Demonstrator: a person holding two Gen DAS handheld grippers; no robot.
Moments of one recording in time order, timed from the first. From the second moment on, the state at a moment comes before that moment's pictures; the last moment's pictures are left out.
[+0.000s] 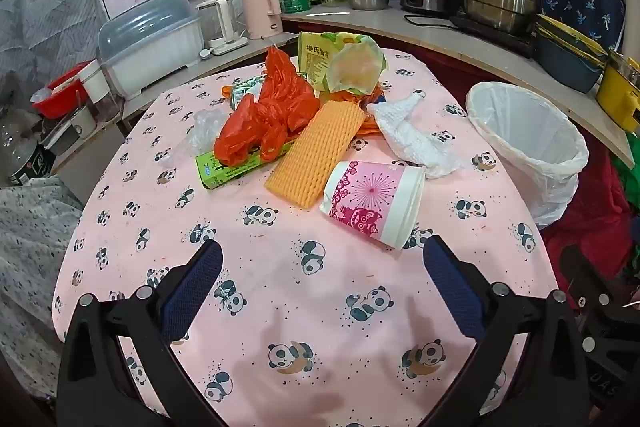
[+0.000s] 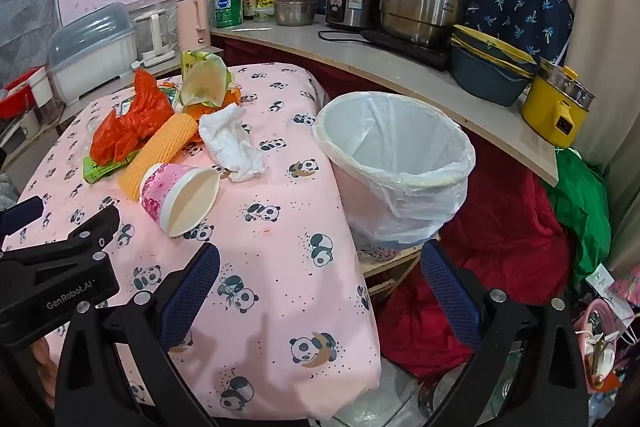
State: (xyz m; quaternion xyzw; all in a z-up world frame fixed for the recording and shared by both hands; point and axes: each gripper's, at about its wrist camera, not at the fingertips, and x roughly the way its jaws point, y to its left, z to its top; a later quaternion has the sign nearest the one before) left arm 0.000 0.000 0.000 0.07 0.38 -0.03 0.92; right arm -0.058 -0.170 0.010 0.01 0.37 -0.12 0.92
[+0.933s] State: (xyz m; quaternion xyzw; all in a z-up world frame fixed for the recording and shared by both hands) left arm -0.003 0.008 0.005 0.07 0.38 -0.03 0.92; right arm -0.061 -0.165 0.014 0.01 0.37 -0.12 0.92
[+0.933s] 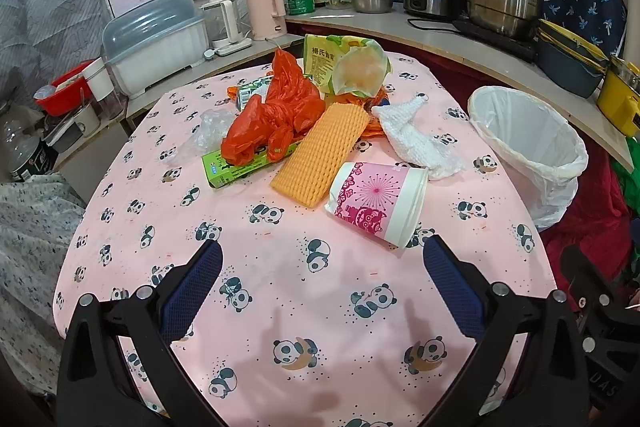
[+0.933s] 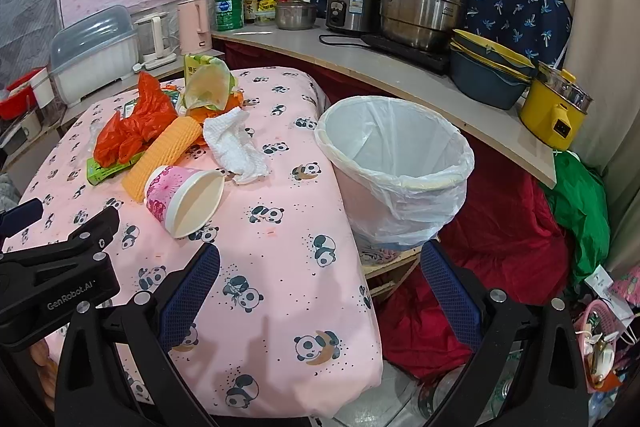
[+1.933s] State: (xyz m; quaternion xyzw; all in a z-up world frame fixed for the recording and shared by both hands) left arm -0.006 0.010 0.009 0.06 0.38 -0.03 0.92; right arm -0.064 -0.168 0.016 0.01 0.36 -0.12 0.92
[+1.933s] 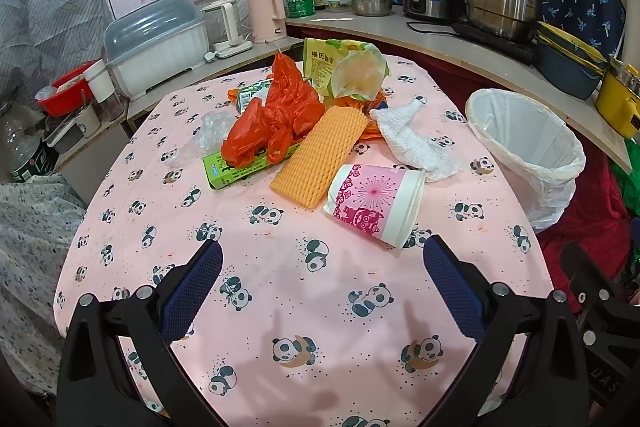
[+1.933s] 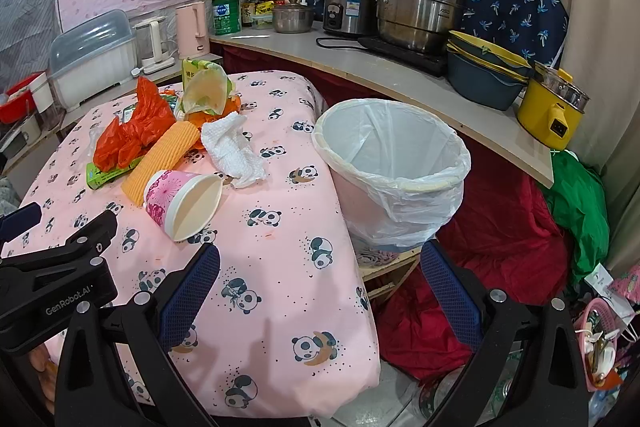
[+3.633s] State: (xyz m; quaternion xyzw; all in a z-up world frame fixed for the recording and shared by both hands) left arm 0.006 0.016 0.005 0.06 0.37 -0.06 0.92; right arm -0.054 -0.168 0.016 0.02 0.36 -0.12 0.93
